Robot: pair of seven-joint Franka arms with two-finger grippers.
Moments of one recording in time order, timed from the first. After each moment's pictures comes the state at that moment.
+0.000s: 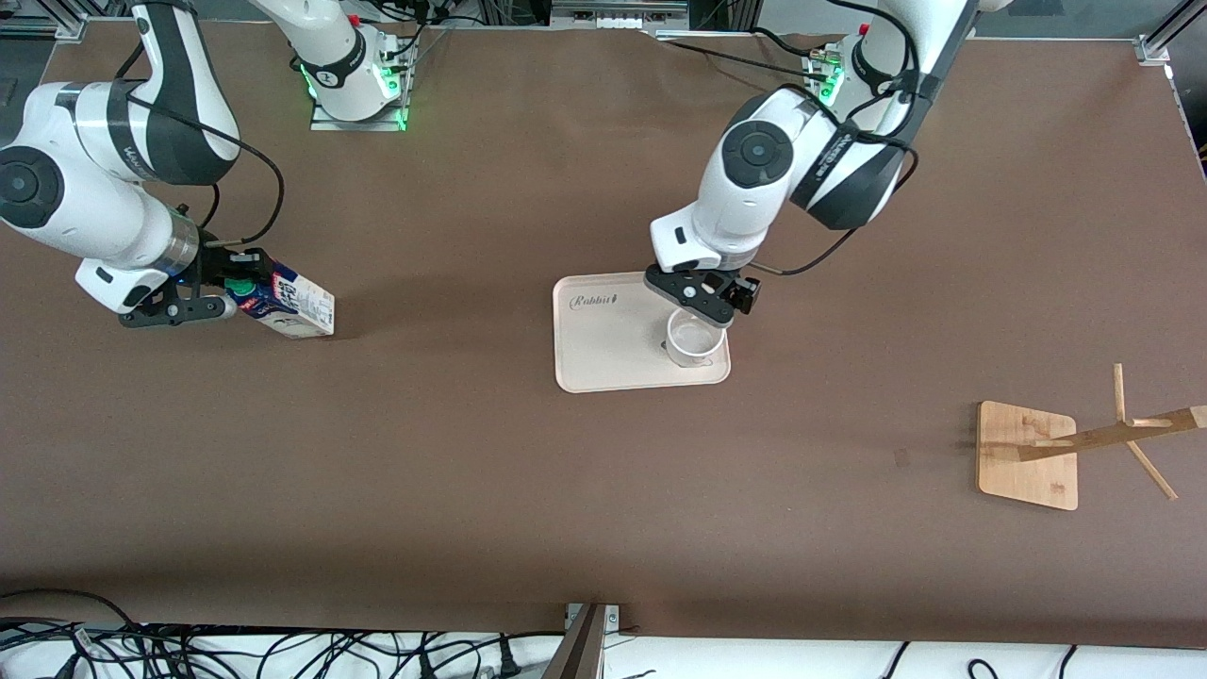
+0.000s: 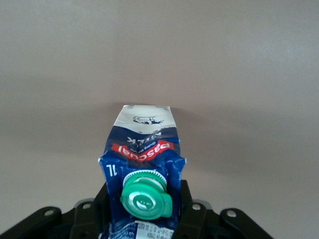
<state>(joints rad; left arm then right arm) -0.50 0.36 -0.14 -1.83 0.08 2.22 -0.11 0.14 0.08 -0.12 -2.05 -0.04 1.97 -0.11</state>
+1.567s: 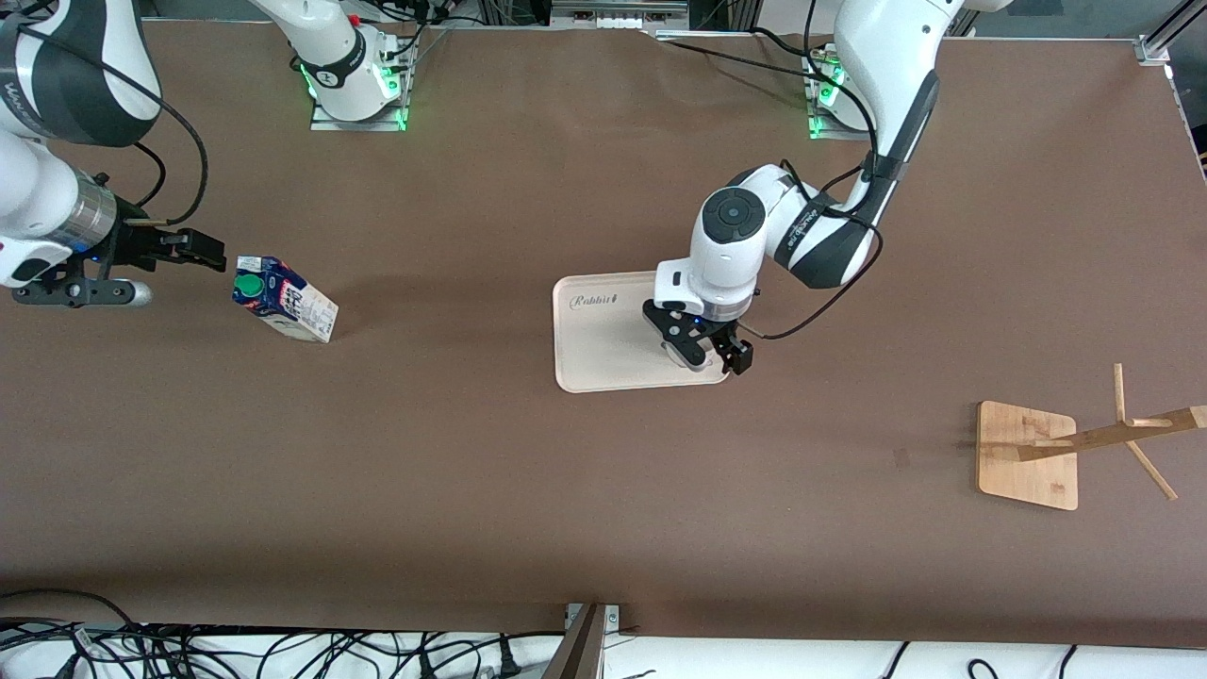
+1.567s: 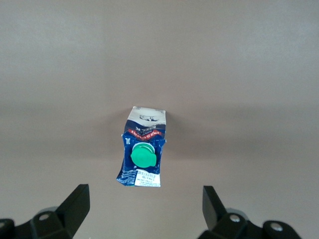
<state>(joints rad) -0.49 0.53 -0.10 -1.82 0.24 2.41 0.14 0.09 0.04 -0.12 -1.87 -0.02 1.78 -0.03</state>
